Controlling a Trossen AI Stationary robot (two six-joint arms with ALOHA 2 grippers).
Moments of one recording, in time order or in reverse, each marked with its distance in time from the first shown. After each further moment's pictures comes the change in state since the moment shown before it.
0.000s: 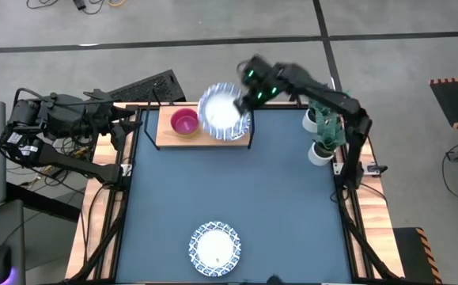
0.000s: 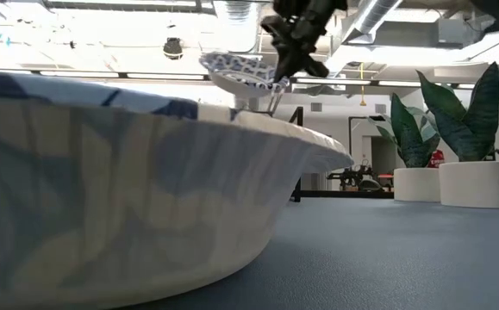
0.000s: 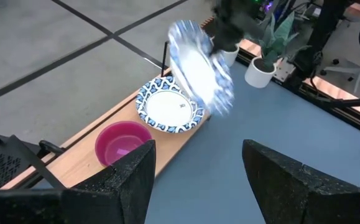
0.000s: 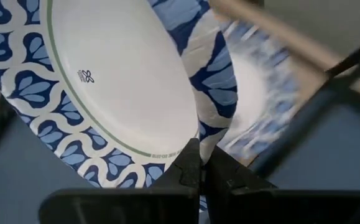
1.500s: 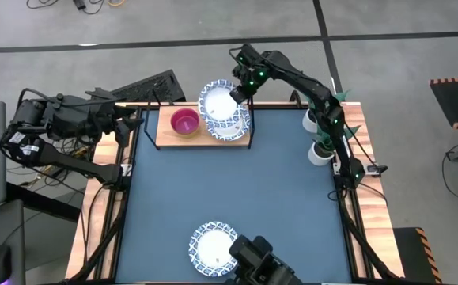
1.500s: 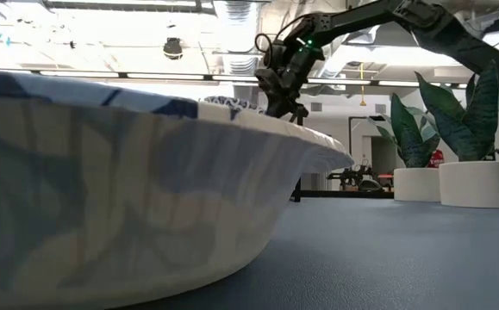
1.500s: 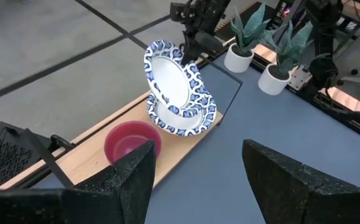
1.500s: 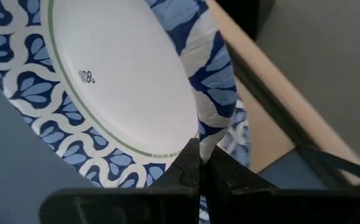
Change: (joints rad) left arm 0.001 0.016 0.000 -0.005 -0.060 -0.051; right arm -0.200 0.363 0.323 -0.075 -0.146 -0.353
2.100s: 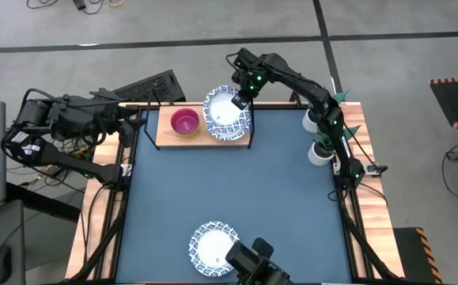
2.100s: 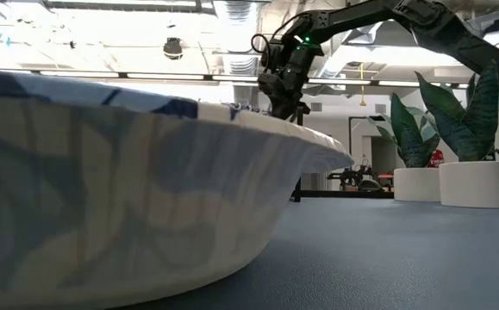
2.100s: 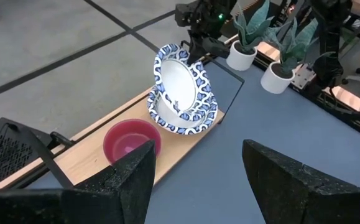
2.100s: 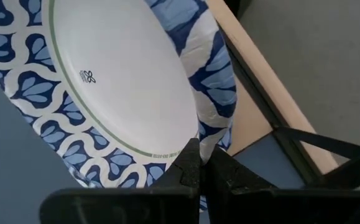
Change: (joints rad) left arm 0.000 0.029 0.000 0.000 -0.006 -0.018; right arm 0.031 -0.001 0.000 -0.068 0.123 -0.101
